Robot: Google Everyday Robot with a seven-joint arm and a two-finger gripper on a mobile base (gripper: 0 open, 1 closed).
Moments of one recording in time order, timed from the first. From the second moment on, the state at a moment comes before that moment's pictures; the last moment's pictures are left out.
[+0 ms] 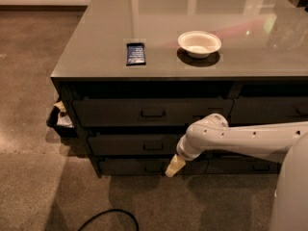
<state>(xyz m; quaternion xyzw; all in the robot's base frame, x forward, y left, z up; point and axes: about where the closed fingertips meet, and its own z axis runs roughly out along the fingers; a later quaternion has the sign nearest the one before) 0.572 -0.114 0.489 -0.47 0.87 0.04 0.17</state>
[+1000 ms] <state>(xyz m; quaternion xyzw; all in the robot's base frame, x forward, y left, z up) 0.619 -0.100 0.460 -0.56 0.82 0.02 0.15</state>
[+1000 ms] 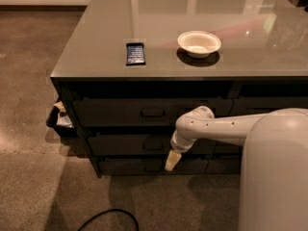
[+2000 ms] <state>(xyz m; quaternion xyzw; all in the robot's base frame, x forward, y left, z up) 0.632 -0.102 0.444 -0.56 0.81 0.04 0.17</state>
